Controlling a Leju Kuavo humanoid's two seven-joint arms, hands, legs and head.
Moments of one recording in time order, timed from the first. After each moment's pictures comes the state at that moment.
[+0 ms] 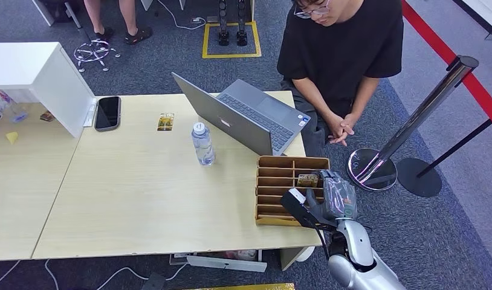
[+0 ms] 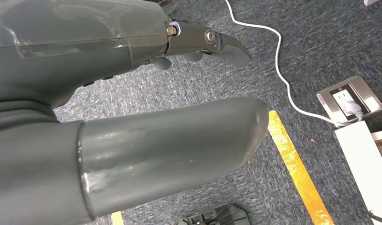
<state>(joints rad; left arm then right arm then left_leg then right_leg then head) -0.16 0.00 -1.08 -0.24 0.55 0.45 -0.08 -0.15 -0.29 0.59 -1.45 0.87 -0.45 0.41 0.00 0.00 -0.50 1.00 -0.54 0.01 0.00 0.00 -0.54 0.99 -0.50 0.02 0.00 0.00</state>
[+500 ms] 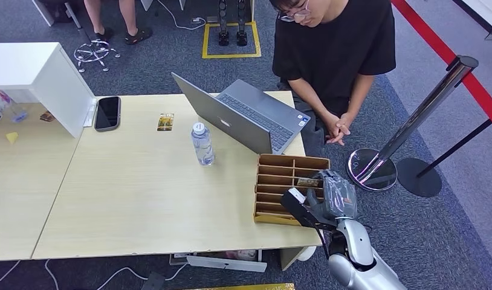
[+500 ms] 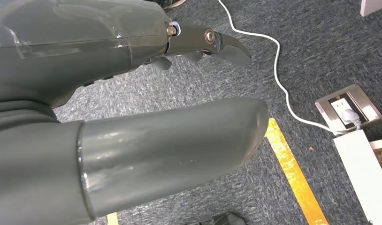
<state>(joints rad) -0.16 0.00 -1.08 -0.24 0.54 0.49 -0.08 -0.16 -0.29 0.59 -1.44 0.88 -0.46 0.41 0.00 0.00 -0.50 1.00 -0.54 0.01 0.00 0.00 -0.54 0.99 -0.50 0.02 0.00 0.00</state>
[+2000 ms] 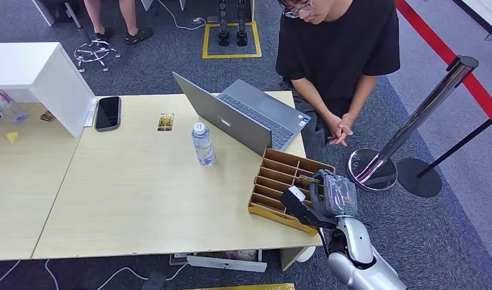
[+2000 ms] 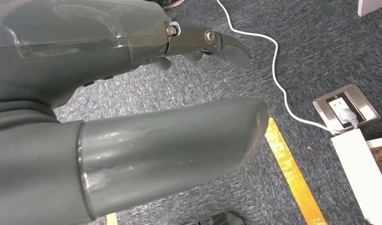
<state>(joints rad) -0.17 -0.01 -1.08 -0.24 0.54 0.49 -0.07 -0.17 -0.30 0.59 -1.43 0.88 -0.46 0.42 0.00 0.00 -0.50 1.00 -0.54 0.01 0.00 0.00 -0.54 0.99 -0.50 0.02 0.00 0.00</state>
